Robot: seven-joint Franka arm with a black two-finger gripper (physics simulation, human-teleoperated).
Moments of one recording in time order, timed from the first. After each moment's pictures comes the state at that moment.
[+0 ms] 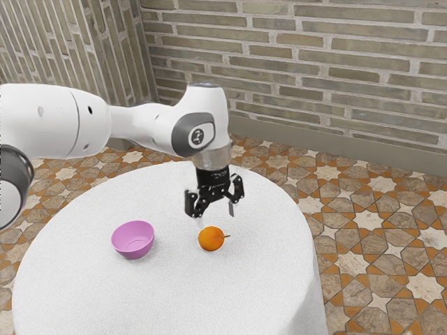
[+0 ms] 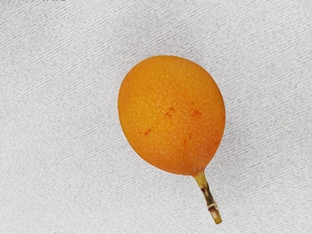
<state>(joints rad) -0.28 0.40 0.06 -1.71 -0.14 1.93 -1.26</state>
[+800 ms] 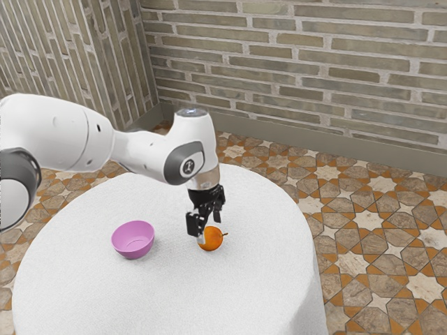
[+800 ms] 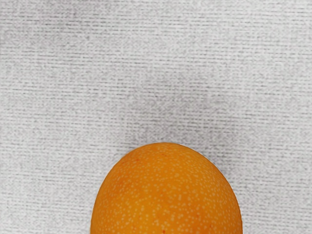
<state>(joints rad) -0.28 0.42 0.10 -1.86 -0.12 2.21 -1.74</state>
